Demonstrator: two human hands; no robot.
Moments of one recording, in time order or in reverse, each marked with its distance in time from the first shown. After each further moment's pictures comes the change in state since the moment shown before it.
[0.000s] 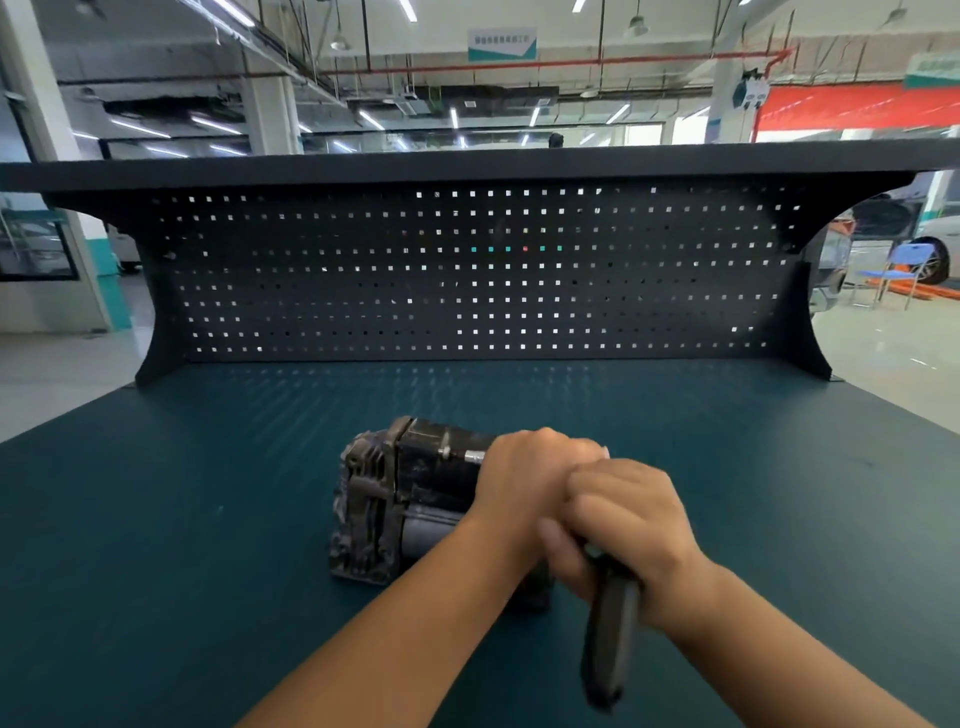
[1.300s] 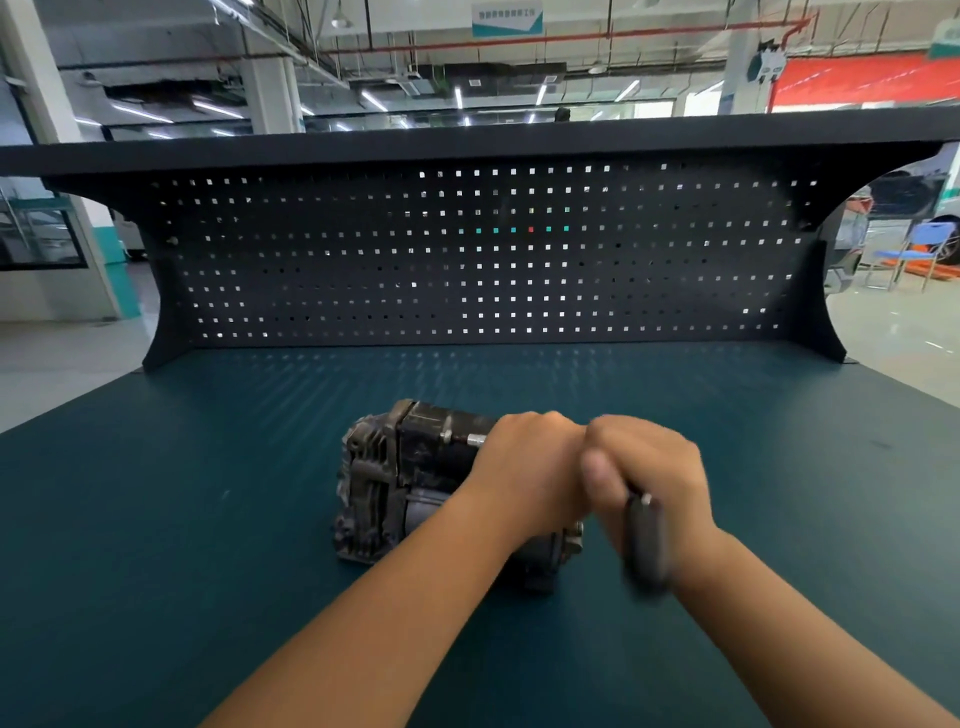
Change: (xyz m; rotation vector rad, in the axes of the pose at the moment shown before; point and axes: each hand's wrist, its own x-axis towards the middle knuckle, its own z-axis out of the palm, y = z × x) left_hand -0.002 -0.009 0.007 -0.072 -0.080 0.084; right_hand 0.003 0.008 -0.001 -0.088 0.056 0.199
